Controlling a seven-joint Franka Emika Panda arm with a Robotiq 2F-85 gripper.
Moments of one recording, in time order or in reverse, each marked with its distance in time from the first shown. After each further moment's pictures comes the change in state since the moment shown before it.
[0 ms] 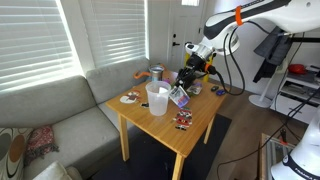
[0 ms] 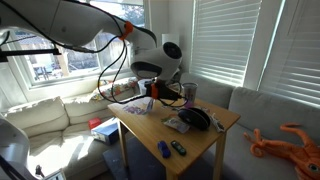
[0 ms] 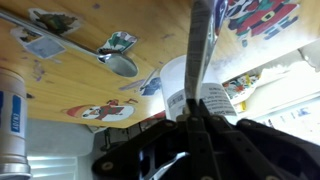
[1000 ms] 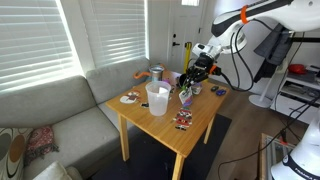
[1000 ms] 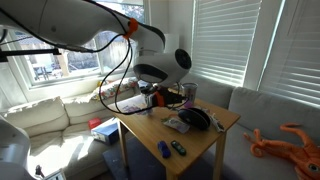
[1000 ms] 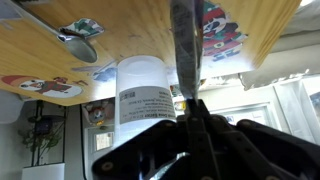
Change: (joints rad) arm -0.033 -0.026 -0.089 -0.024 0.021 -0.262 -0.401
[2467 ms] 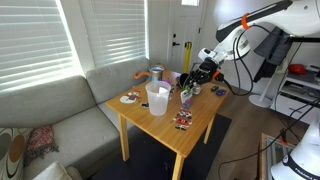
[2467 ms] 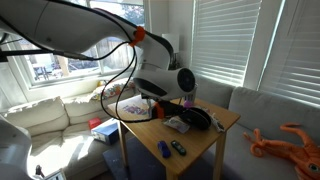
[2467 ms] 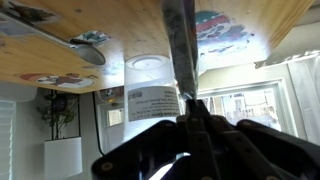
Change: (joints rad) arm -0.053 0.003 -0.033 -0.084 0.140 -0.020 -0.133
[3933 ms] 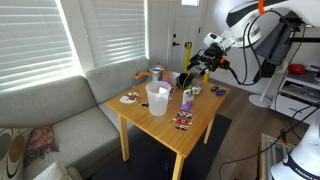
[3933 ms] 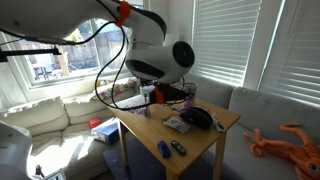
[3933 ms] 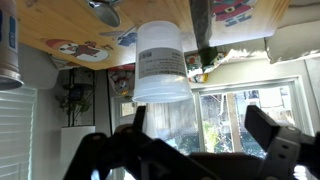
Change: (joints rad) arm -0.020 -0.120 0.008 0.042 -0.036 0.002 0.132
